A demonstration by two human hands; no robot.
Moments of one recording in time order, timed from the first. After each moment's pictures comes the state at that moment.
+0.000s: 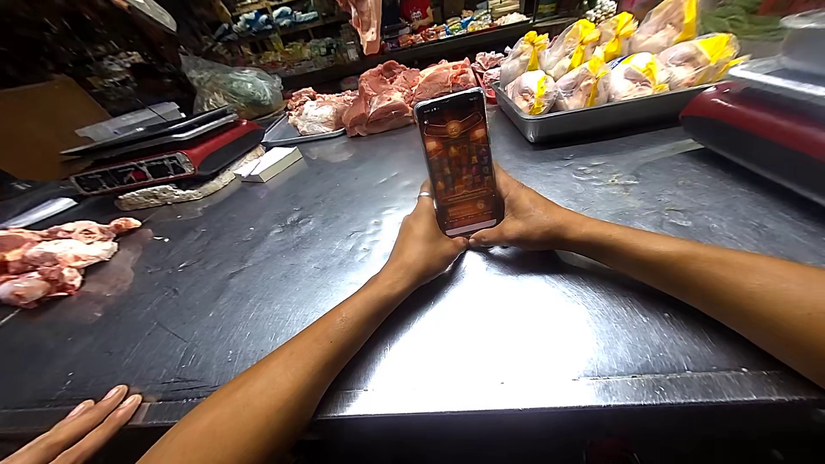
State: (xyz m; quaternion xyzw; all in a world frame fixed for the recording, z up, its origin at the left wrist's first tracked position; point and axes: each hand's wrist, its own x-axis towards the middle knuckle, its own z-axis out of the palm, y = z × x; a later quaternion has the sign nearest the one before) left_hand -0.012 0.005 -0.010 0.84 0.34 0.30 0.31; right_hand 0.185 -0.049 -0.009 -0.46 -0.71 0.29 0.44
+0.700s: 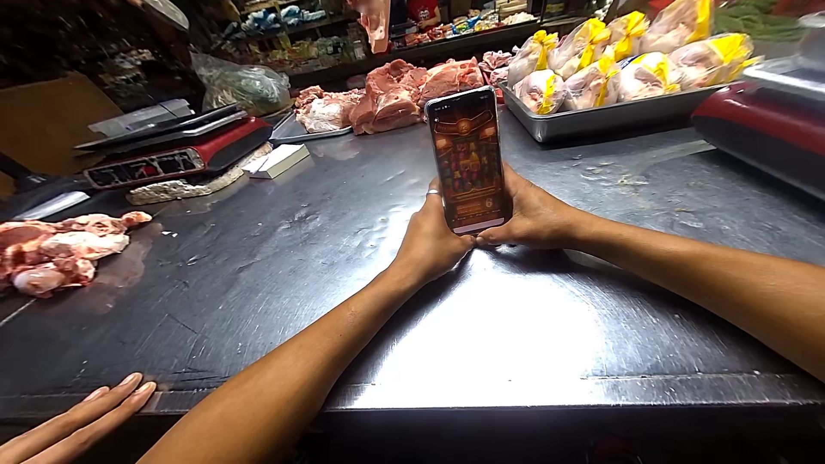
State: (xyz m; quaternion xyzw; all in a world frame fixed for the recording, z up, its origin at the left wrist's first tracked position) left_hand -0.012 0.004 -0.009 0.84 0.34 0.30 0.31; right_hand 0.186 -0.047 -0.011 -0.44 -0.71 0.30 0.45
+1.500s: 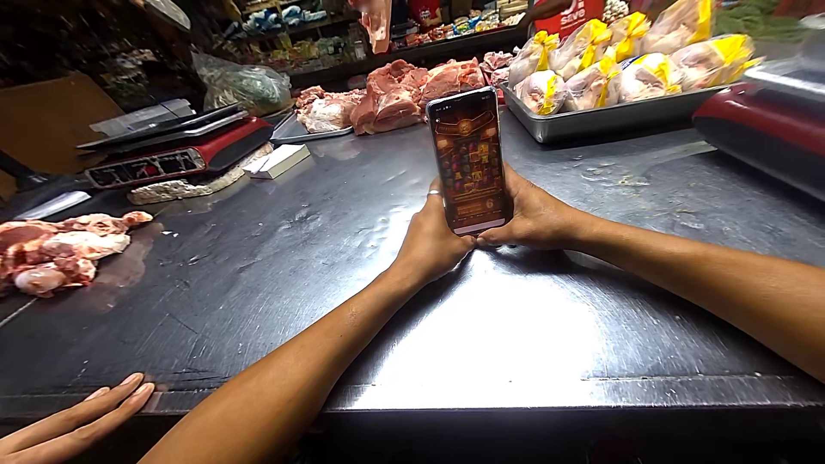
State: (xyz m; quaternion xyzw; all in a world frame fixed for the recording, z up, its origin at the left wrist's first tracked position) left_hand -0.012 0.004 -0.007 0.84 0.35 0.29 0.31; right_hand 0.186 -0.046 -0.013 -0.43 -0.71 0.31 0.46
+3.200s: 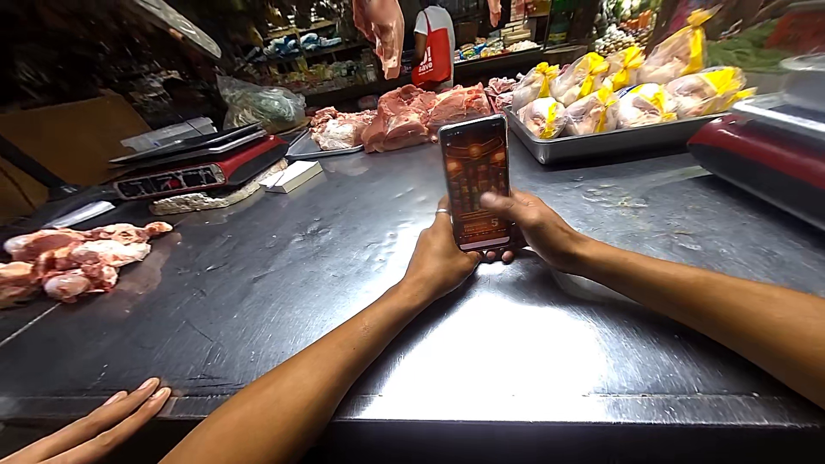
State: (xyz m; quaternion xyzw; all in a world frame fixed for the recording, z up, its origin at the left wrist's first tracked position) left_hand -0.011 -0.003 -0.006 0.84 0.36 0.29 0.28; right_hand 0.163 -0.068 0.010 -0.50 -0.57 0.40 0.52
